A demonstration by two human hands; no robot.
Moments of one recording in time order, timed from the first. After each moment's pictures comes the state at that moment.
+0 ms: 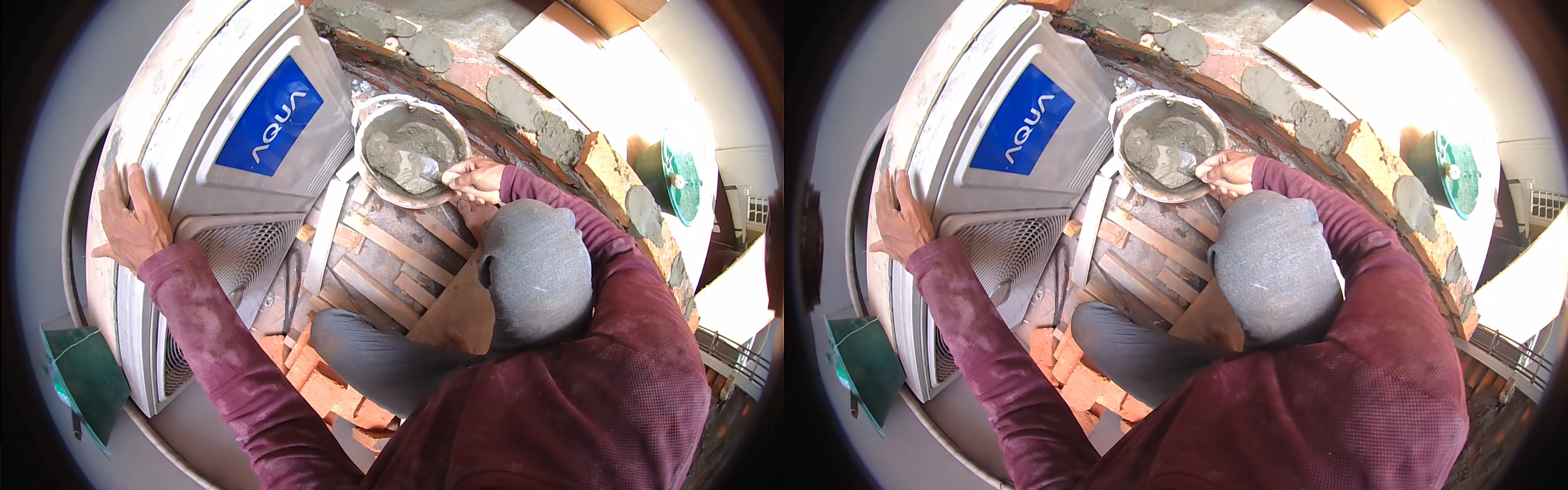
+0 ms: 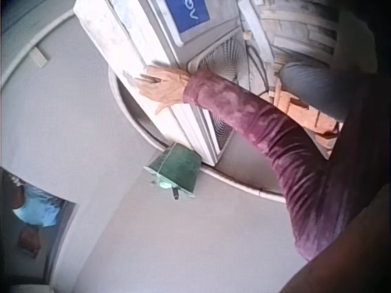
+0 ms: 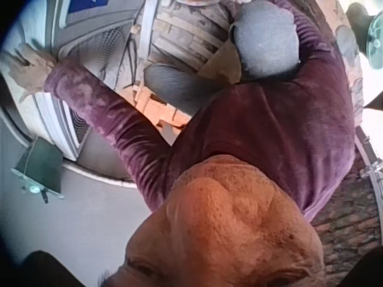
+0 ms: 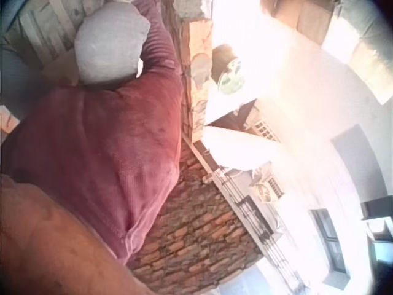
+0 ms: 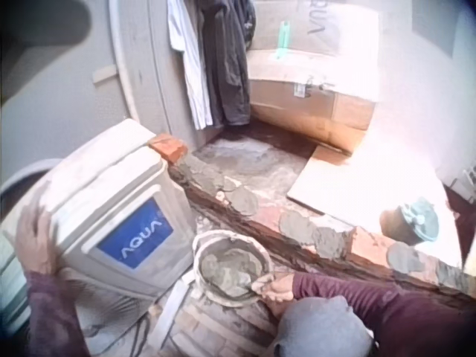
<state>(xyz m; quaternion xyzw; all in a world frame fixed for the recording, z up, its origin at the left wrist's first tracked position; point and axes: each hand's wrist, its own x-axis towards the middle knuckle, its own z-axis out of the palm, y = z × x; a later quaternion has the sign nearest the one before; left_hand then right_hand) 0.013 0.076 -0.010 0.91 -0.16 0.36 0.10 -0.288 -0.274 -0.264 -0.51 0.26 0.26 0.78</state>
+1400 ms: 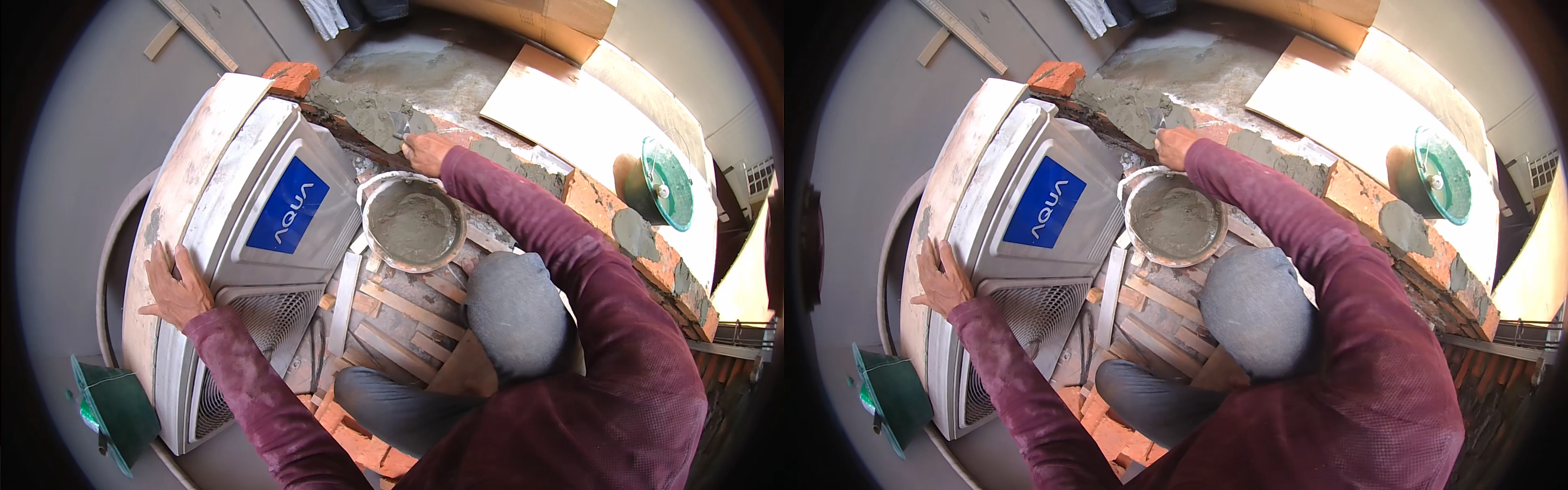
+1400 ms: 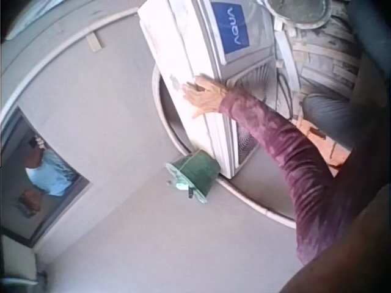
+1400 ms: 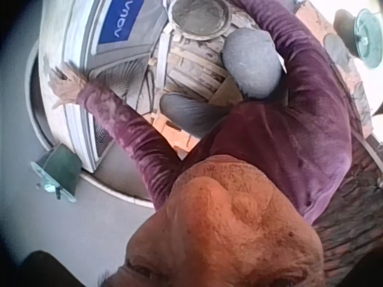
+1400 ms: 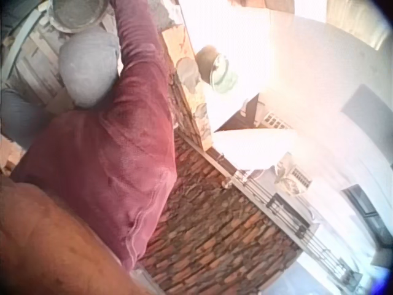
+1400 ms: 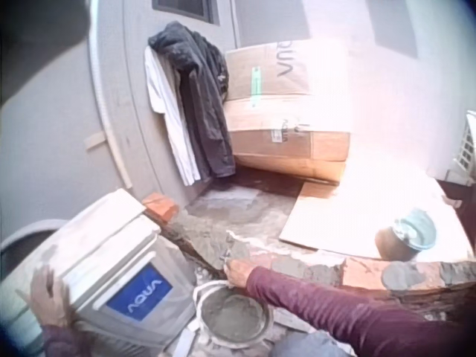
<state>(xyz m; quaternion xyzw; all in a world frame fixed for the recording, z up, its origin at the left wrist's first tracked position) 0.007 0.072 -0.017 0.91 -0.16 0.37 0.09 -0.167 -0.326 -0.149 -0.95 0.17 -0.03 0.25</state>
